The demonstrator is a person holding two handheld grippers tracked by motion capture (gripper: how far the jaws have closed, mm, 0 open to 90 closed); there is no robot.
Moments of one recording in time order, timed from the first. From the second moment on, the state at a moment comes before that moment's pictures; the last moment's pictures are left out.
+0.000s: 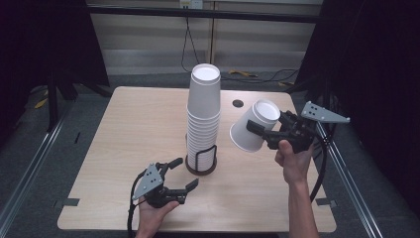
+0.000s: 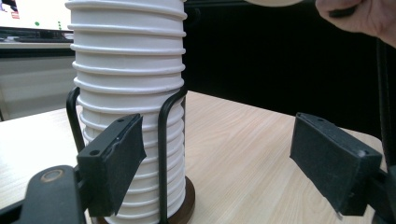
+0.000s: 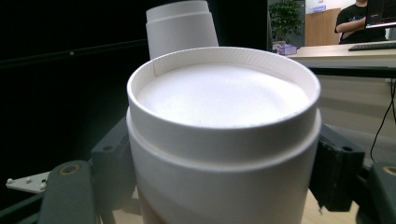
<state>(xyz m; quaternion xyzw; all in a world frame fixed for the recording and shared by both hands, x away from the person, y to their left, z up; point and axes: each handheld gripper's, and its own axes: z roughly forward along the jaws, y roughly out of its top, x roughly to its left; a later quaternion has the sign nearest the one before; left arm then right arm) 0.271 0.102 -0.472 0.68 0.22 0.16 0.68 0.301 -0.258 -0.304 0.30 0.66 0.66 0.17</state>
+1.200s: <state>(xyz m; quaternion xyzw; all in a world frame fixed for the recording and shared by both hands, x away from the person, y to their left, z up) 0.273 0.082 -0.450 0.70 0.17 0.14 0.68 0.287 -0.233 -0.359 0.30 0.68 0.65 0.12</state>
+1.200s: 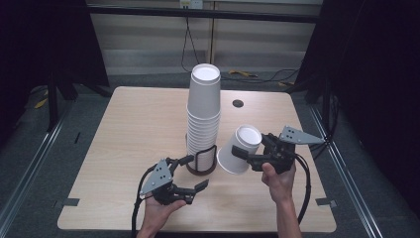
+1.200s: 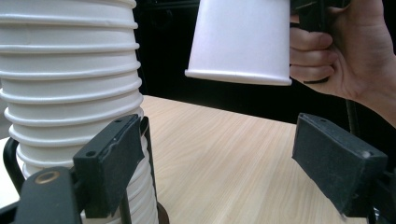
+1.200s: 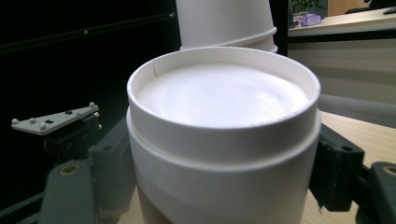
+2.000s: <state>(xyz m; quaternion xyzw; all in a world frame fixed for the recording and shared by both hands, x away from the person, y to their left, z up) 0.280 0.064 -0.443 0.71 0.12 0.11 0.68 0.284 -0.220 -0.377 0.29 0.69 0.65 0.10</state>
